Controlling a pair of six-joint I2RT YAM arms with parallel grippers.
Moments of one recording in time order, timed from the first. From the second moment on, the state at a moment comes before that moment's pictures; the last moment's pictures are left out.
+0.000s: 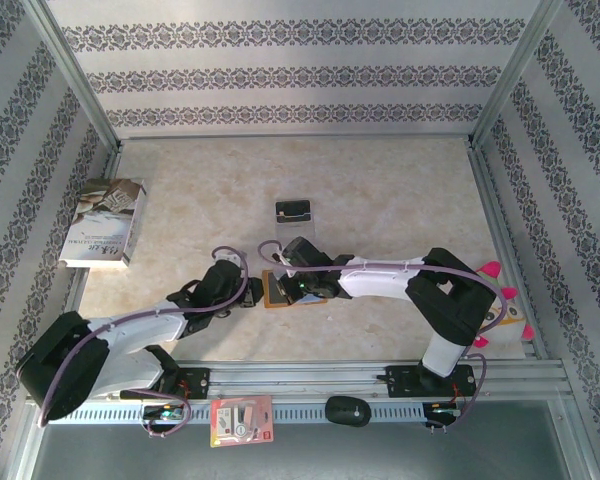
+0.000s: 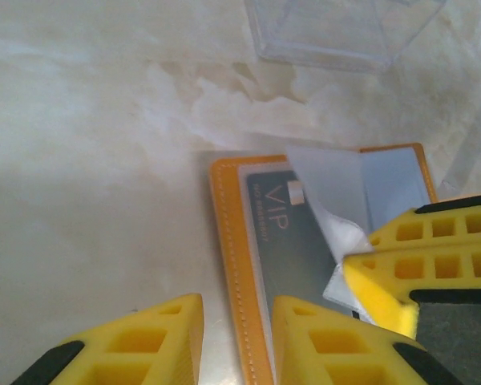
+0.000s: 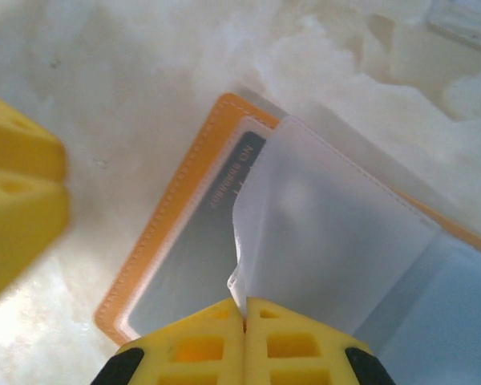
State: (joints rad) left arm -0.69 1.19 0.35 0.09 -0.01 -0.75; right arm 0.91 1.73 0.89 -0.11 -0.16 0.39
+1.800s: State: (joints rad) left arm -0.72 1.47 0.54 0.01 0.04 -0.68; right arm 0.76 1.68 0.87 -0.18 -0.44 0.60
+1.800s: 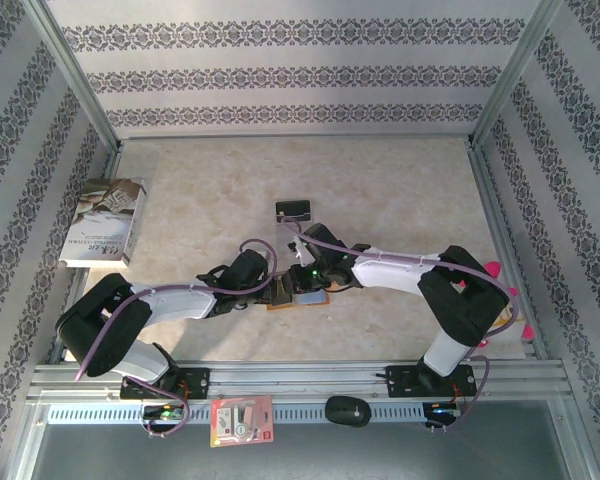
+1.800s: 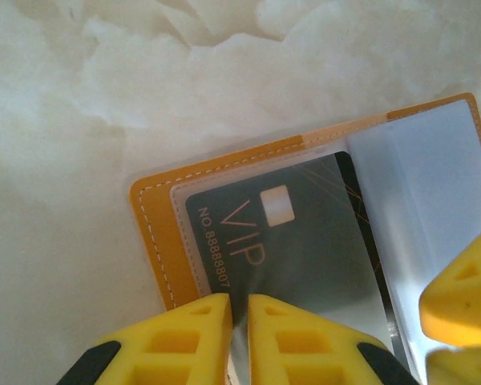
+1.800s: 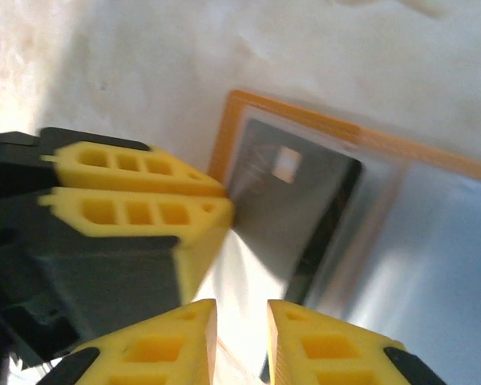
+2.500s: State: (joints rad) left arm -0.72 1.47 0.53 0.03 0.04 -0.68; right arm 0.71 1.73 0.83 -0.09 -0.53 0.69
